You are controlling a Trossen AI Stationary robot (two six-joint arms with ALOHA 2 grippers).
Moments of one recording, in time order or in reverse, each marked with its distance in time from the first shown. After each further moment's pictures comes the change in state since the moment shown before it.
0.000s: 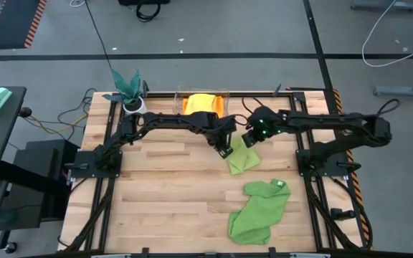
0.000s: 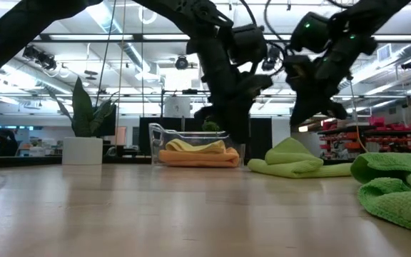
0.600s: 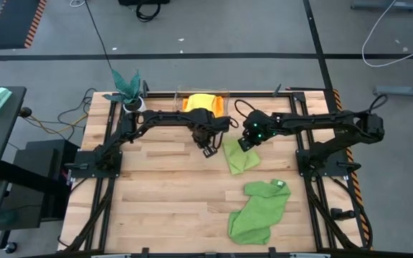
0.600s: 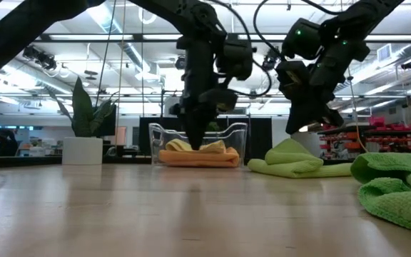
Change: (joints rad) left arm 0.038 0.000 0.000 -0.344 -0.088 0.134; right arm 0.045 0.091 0.013 0.041 -0.038 0.031
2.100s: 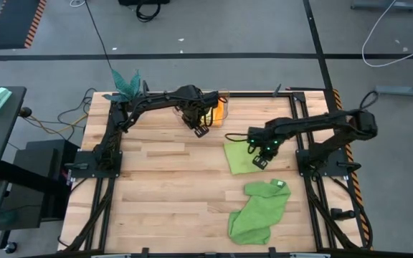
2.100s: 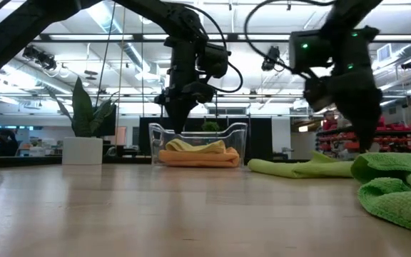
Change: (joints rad) left arm 0.184 -0.086 0.000 -0.102 -0.009 0.073; right arm 0.138 0.088 0.100 -0.593 0.026 -0.179
